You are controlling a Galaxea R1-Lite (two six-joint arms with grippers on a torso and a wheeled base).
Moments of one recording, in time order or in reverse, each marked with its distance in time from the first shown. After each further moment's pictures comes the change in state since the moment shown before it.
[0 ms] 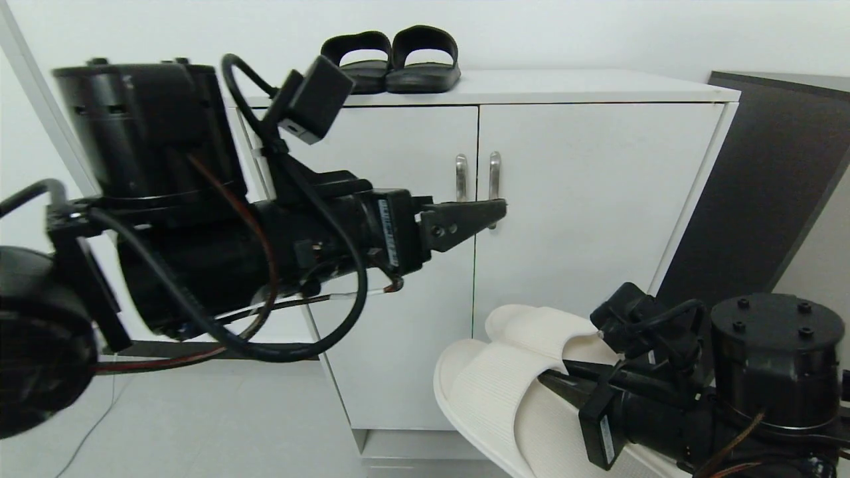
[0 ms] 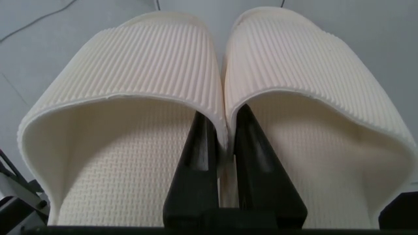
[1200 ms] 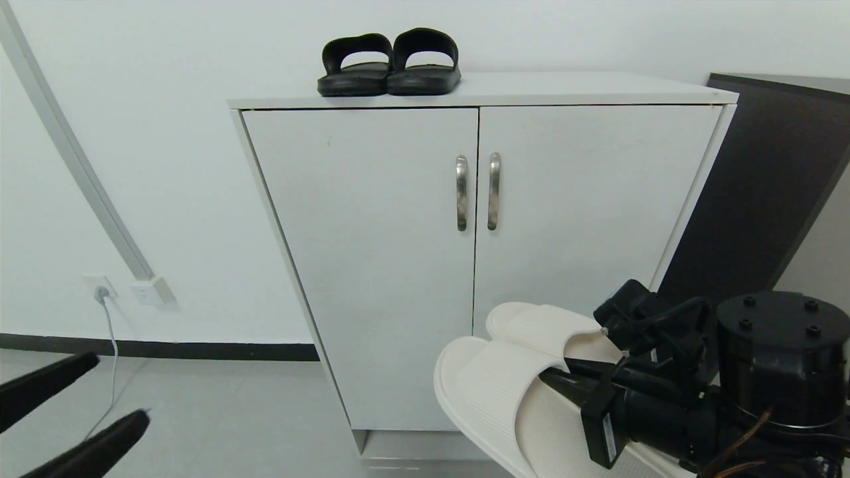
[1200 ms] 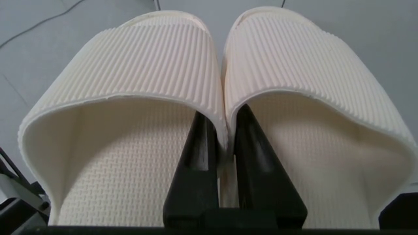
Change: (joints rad) left arm 0.622 -0.829 0.705 0.143 -0.220 0.079; right arm 0.000 -0.011 -0.001 0.000 0.000 0.008
